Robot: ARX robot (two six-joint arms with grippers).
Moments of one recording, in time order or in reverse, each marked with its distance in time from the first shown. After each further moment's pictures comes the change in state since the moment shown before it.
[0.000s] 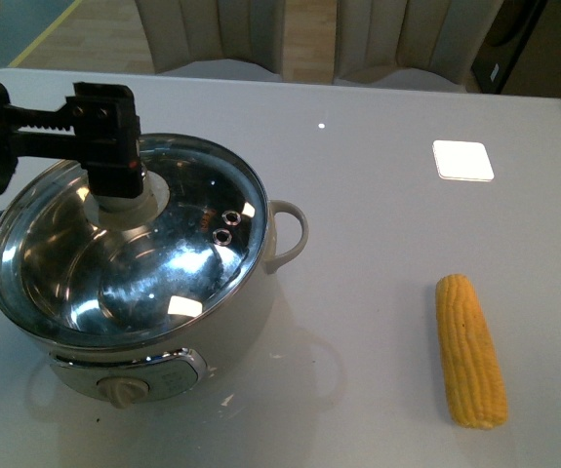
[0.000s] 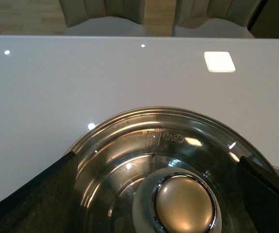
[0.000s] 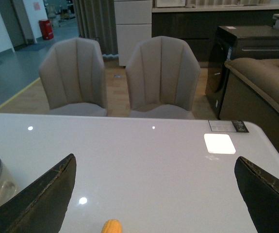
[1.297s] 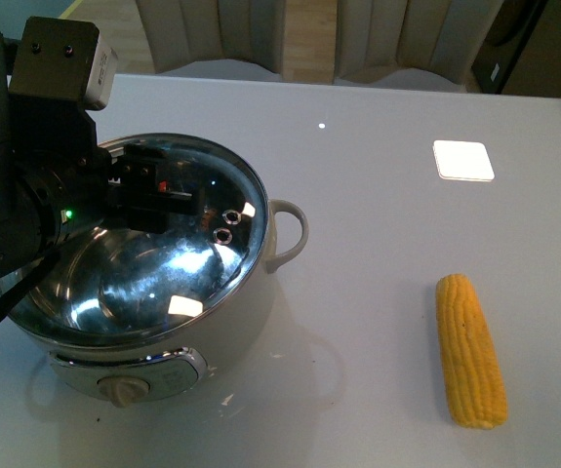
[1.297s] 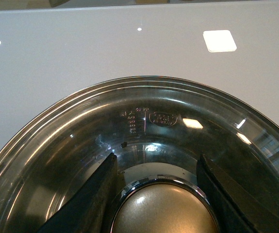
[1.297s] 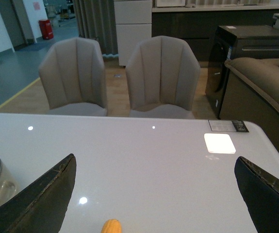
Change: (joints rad) left arm -0.037 0.261 0.100 0.093 -0.020 0.011; right arm 0.000 0.000 0.000 0.000 0.000 0.000
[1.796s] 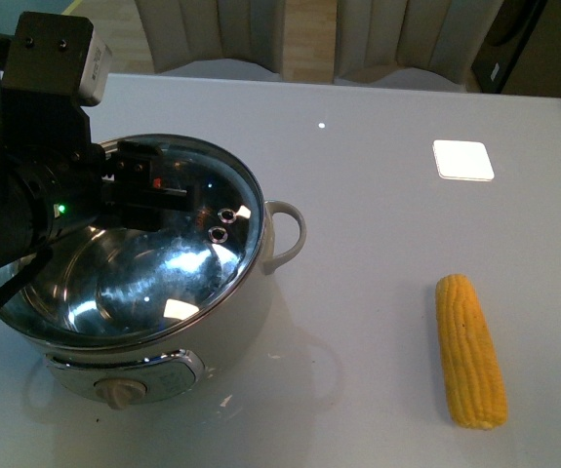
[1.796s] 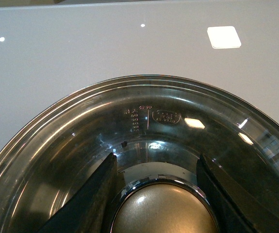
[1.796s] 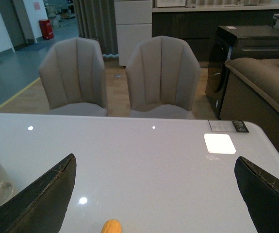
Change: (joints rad) left arm 0.015 -0.071 0.004 -0.097 -0.019 -0.005; right arm 0.000 0.000 0.000 0.000 0.000 0.000
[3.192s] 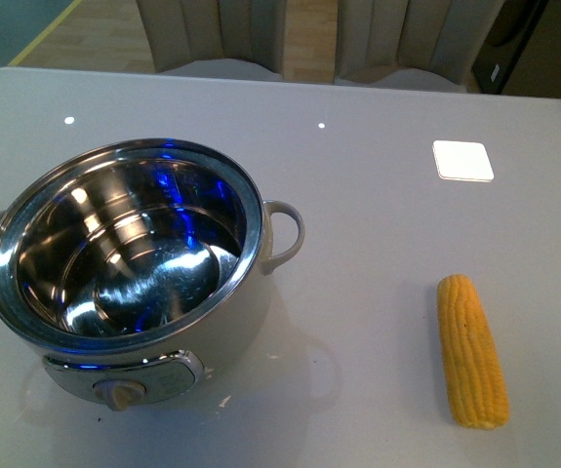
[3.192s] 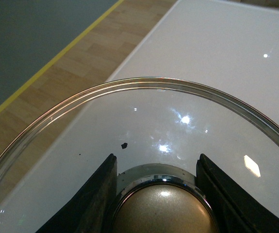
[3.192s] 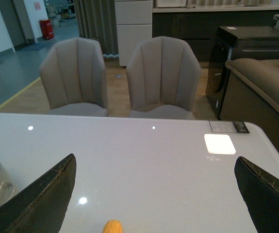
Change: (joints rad) left arm 0.847 0.096 -0.066 0.255 0.233 0.192; right arm 0.000 0.000 0.000 0.000 0.000 0.000
